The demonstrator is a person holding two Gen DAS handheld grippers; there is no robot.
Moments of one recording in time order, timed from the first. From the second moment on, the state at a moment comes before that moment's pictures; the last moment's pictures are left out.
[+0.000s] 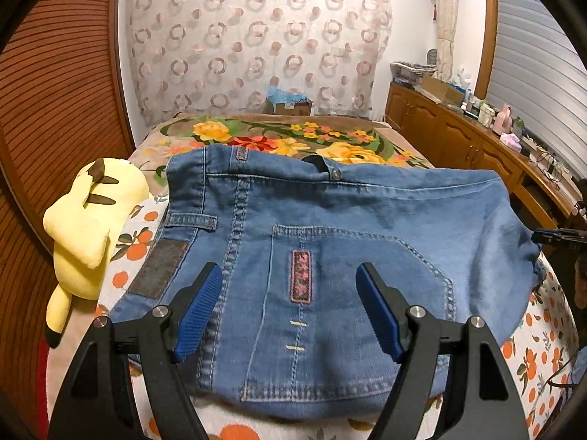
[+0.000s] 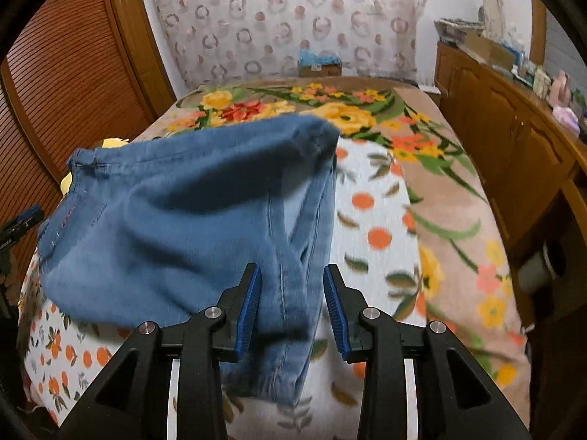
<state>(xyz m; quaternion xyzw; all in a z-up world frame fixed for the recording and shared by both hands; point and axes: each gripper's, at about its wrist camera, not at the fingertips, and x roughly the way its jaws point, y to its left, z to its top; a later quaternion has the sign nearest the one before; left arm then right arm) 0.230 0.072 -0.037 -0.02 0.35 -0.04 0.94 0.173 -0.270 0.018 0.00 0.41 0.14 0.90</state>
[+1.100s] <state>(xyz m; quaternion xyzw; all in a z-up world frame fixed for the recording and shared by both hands) 0.202 0.118 -0.044 -0.03 0.35 0.01 0.94 0.119 -0.278 0.013 0.02 0.40 0.12 0.91</state>
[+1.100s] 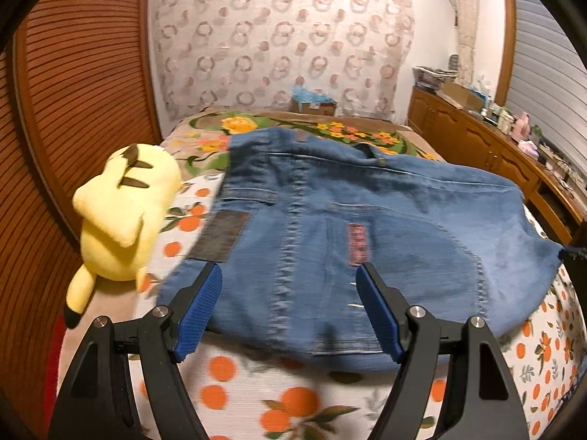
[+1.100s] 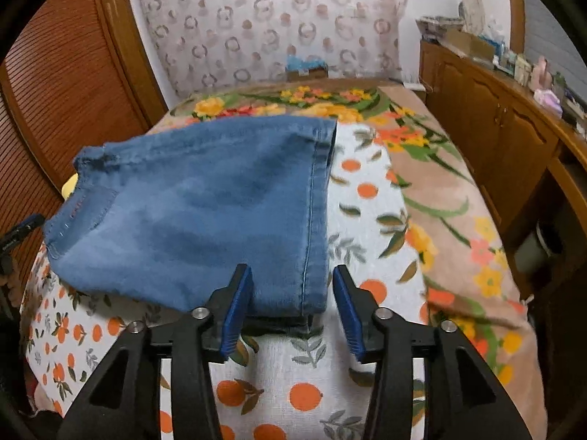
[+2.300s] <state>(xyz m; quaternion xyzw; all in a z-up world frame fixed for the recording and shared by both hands) 0.227 0.178 -0.087 -0.08 0.41 0.05 0.91 0.133 -0.259 -0.017 -0.02 0.40 0.13 0.91</state>
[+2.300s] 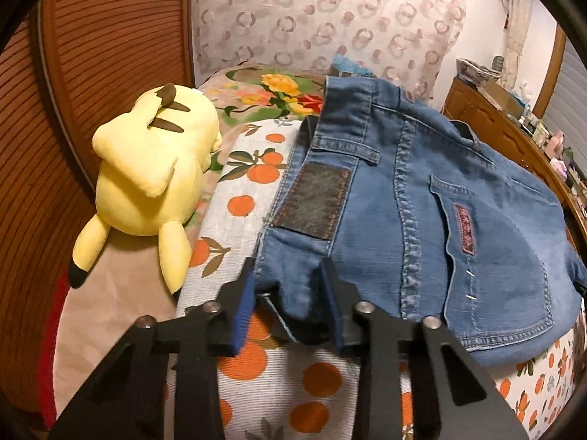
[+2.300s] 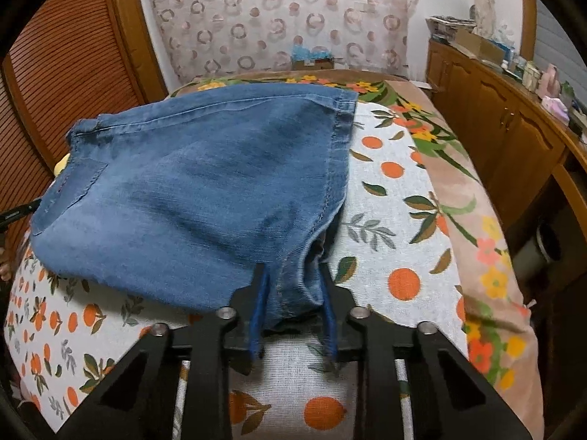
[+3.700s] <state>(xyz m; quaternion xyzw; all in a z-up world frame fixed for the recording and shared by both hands) 0.043 0.141 -0.001 -0.06 0.27 0.03 0.96 0.004 -0.310 0.038 -0.03 0.28 0.17 0.94</state>
